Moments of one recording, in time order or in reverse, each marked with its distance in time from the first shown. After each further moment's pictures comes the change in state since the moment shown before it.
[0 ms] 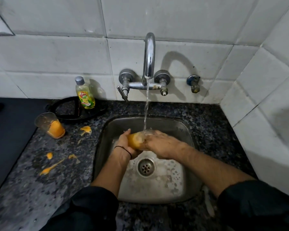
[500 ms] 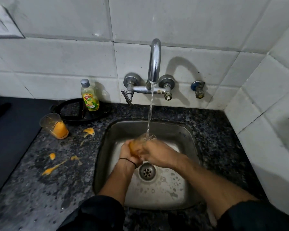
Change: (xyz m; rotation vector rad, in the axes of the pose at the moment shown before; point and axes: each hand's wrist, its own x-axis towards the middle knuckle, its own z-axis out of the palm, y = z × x) left_hand 0.008 -0.022 -0.013 -0.157 -0.056 0.112; right_hand -0.003 -0.016 -0.002 0.563 0.087 0.035
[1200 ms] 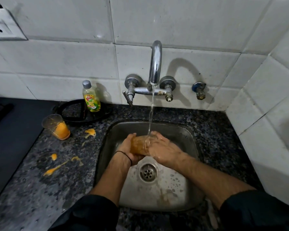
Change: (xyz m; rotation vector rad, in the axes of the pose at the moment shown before) left_hand -0.012 0.023 0.016 0.246 0.006 -0.108; right_hand 0.014 0.024 0.006 -0.630 0.057 -0.187
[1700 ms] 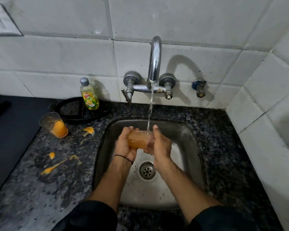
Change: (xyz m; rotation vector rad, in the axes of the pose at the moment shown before) left_hand -0.005 -0.008 0.000 -0.223 -0.106 0.463; right_hand 0.019 -0.037 0.011 1.729 0.819 1.192
